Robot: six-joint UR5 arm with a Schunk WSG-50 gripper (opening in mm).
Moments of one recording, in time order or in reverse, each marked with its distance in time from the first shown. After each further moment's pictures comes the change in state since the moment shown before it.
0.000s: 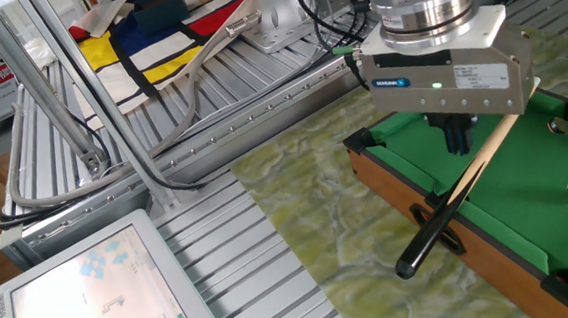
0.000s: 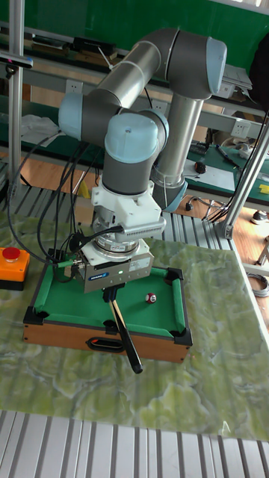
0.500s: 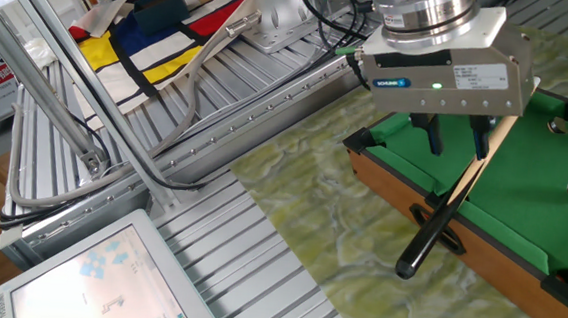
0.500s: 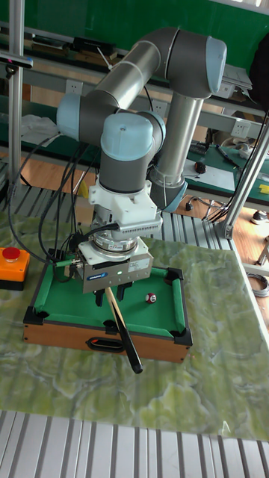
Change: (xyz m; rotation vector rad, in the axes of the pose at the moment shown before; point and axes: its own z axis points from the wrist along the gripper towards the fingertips) arm -0.006 0.000 0.001 -0.004 -0.041 0.066
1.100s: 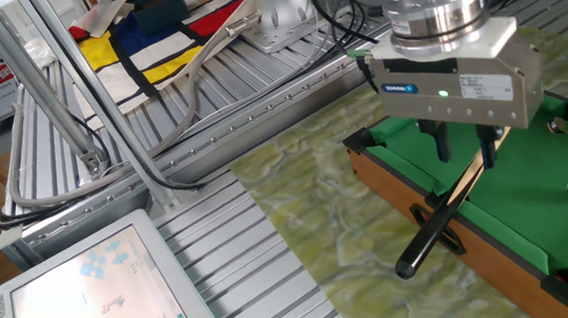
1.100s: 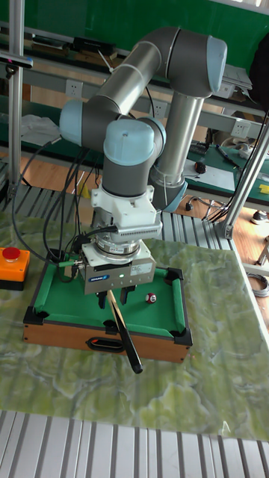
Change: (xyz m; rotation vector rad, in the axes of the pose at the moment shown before) arm 0.002 0.009 0.013 0.003 -0.011 0.059
